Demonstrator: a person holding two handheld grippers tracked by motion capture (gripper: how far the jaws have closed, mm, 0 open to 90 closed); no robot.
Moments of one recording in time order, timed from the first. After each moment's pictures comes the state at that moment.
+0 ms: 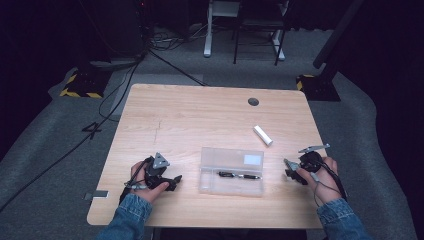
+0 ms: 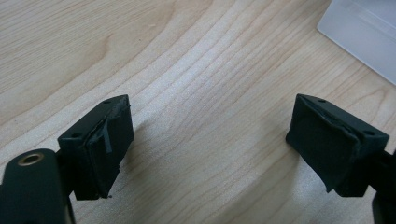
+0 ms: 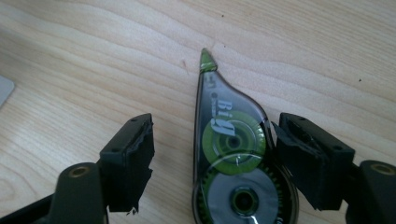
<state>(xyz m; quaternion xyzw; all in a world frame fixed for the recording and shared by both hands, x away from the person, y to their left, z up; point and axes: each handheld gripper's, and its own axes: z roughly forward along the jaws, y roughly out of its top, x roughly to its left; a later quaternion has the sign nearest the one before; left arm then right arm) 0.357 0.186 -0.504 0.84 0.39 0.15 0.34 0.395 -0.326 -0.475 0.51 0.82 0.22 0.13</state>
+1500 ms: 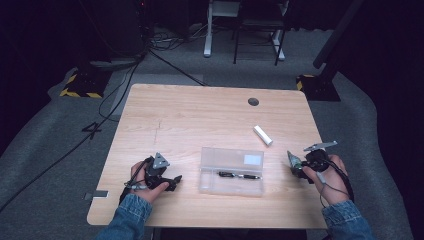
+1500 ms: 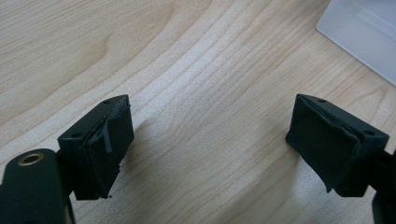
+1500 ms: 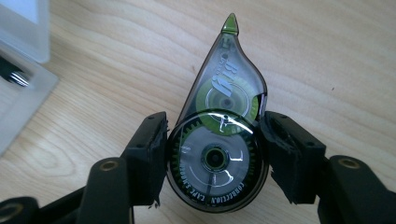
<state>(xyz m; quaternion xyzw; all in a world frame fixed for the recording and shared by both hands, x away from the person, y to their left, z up) 0.356 0.186 -0.504 0.84 0.39 0.15 0.34 0.386 -0.329 -0.444 0.49 0.83 0.23 0.13</state>
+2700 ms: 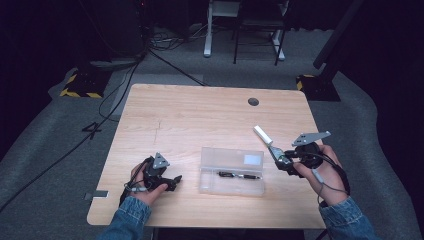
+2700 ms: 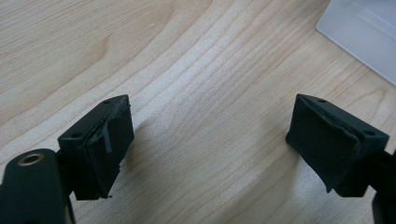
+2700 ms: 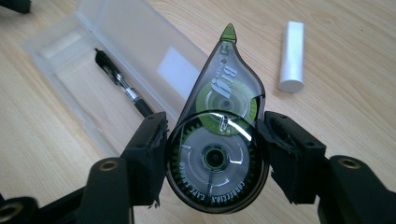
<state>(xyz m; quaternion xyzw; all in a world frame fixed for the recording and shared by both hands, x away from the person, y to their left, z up) 0.356 0.186 -0.504 0.84 0.39 0.15 0.34 0.371 -0.270 -0.377 0.35 0.88 0.30 0.12</state>
